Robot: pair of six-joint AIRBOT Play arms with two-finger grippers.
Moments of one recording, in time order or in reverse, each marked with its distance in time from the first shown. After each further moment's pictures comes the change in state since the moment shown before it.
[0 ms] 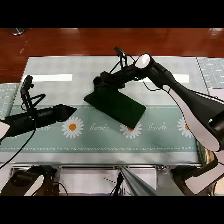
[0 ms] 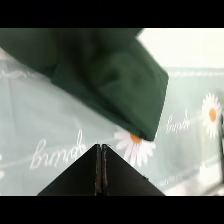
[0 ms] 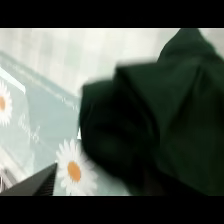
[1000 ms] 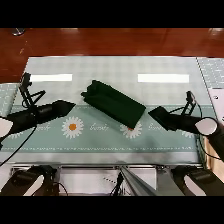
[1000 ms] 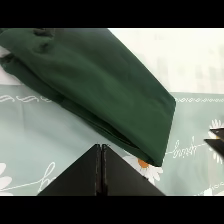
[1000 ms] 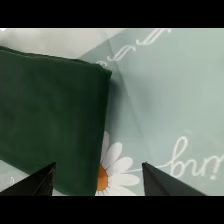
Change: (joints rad) left arm 0.001 -0.044 -0.006 0.000 0.097 0.006; right arm -0.308 1.012 -1.208 -0.244 -0.353 0.400
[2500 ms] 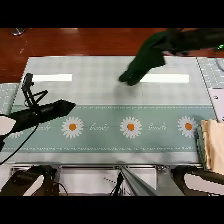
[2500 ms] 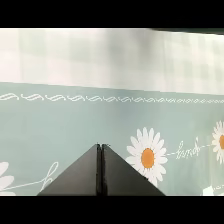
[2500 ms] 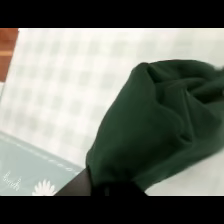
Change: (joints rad) left arm 0.000 -0.026 0.000 -0.001 0.000 -0.002; right arm -0.200 -0.588 1.276 0.101 0.571 -0.398
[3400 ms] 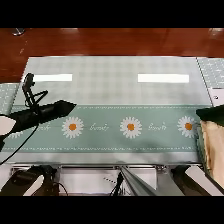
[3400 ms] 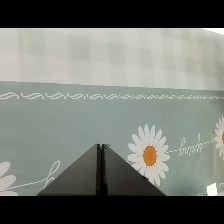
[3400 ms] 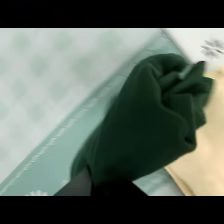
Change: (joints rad) left arm 0.000 0.000 0.000 0.001 -0.005 0.021; right arm -0.945 0.343 -0.049 -0.369 0.582 0.154
